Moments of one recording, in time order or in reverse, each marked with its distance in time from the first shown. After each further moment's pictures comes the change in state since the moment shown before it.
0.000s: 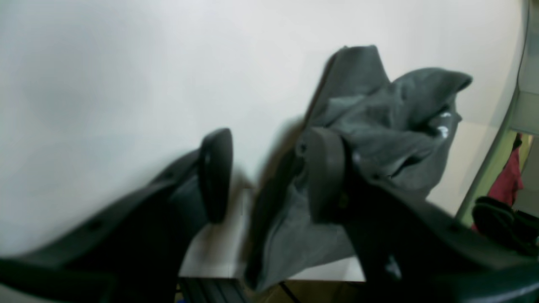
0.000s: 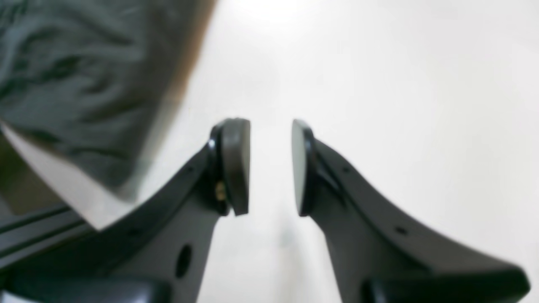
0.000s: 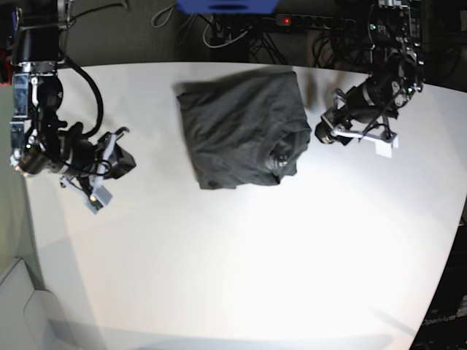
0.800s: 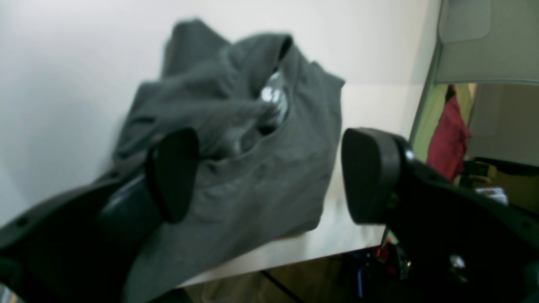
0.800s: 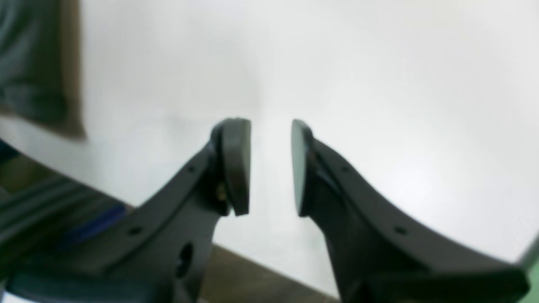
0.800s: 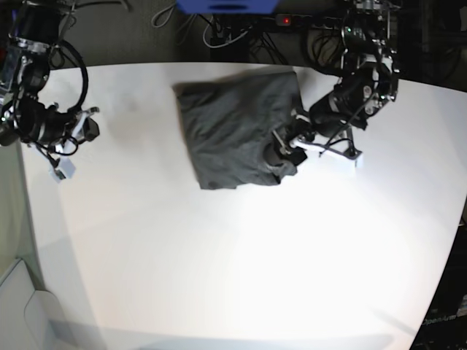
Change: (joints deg) left arm -3.5 4.7 9.0 4.8 0.4 0.3 -0.5; right arm -6.1 -4.2 16.8 3.4 -0.8 0.0 -14.8
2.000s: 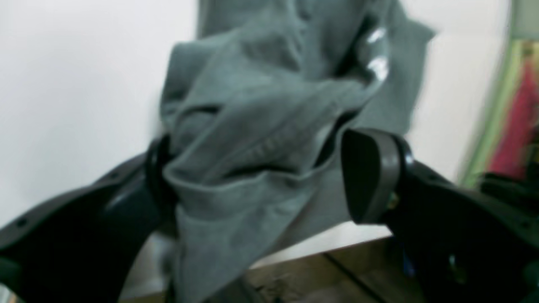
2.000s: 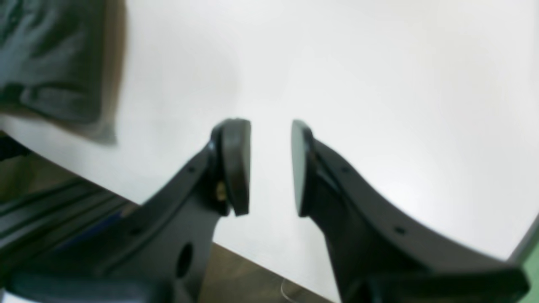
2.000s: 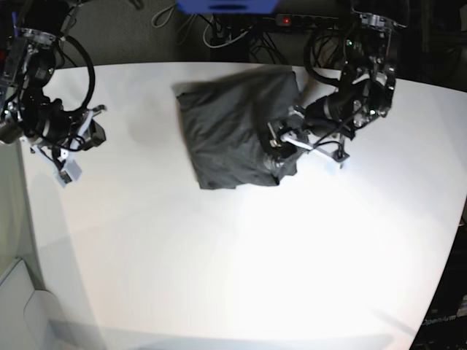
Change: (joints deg) left arm -4.9 -4.5 8.5 -7.4 5.4 1.3 4.7; right arm -1.7 -2.2 -0.1 6.8 0.4 0.0 0.7
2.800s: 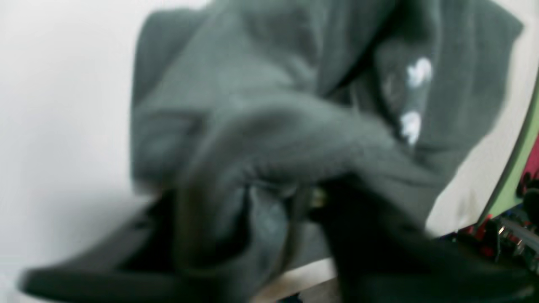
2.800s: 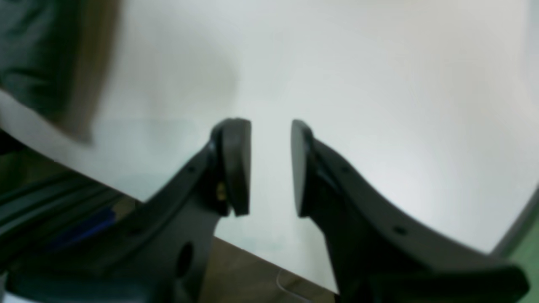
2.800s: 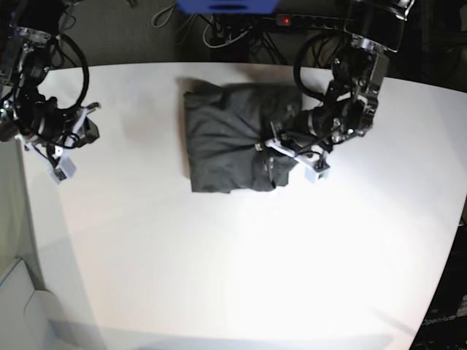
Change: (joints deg) left arm -7.4 -0.3 6.8 -13.2 -0.2 -1.7 -2.3; right arm -0.8 1.7 0.3 0.0 0.0 0.0 0.0
